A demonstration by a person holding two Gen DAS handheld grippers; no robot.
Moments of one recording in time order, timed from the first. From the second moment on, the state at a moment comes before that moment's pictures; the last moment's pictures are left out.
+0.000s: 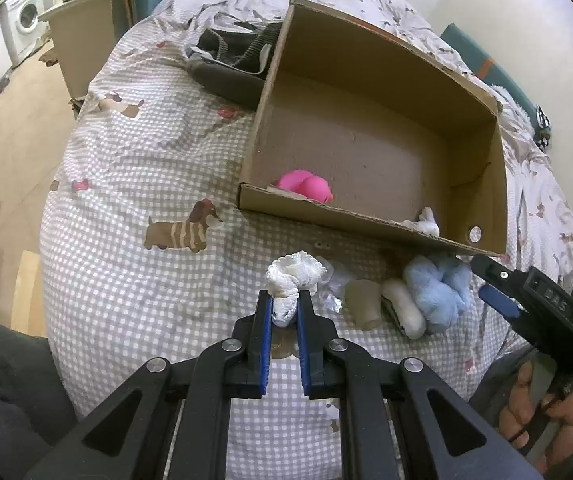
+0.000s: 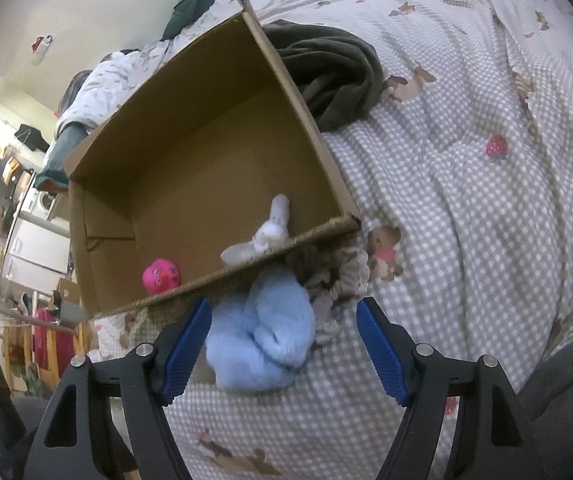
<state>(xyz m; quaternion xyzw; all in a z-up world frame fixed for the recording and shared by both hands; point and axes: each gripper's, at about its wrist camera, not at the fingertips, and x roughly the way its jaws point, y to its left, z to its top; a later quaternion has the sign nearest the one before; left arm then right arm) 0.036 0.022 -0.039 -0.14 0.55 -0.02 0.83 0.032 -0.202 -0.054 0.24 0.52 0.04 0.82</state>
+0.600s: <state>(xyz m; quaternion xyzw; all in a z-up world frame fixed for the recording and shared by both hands) 0.036 0.030 -0.041 -0.14 0.54 0.01 0.83 0.009 -0.165 -0.022 0.14 0.49 0.11 0.85</state>
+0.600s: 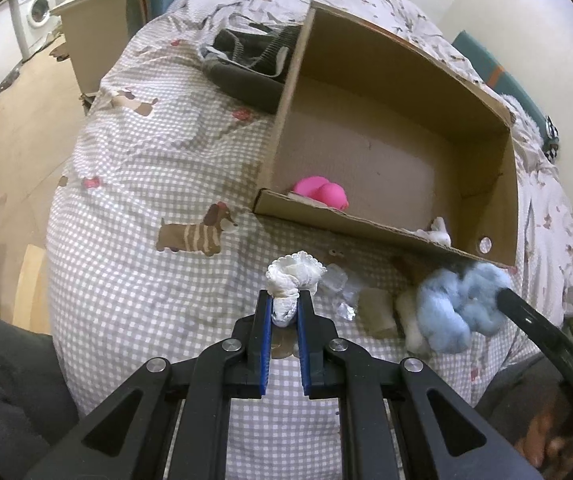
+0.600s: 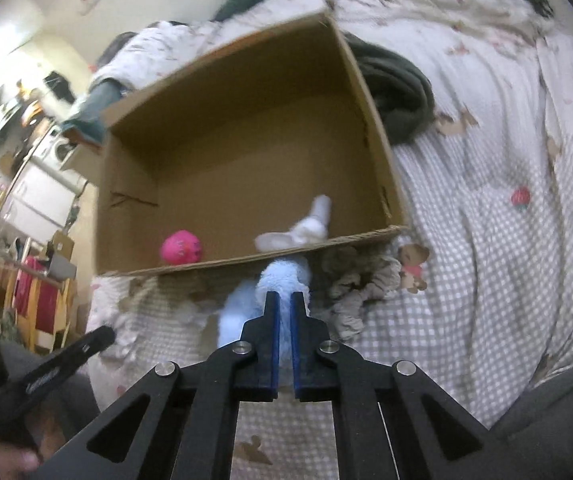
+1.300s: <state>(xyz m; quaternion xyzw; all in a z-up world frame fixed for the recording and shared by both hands) 0.021 0.024 0.006 -0.12 0.49 0.00 0.87 -0.036 -0.155 0.026 0.15 0.43 0.16 0.88</state>
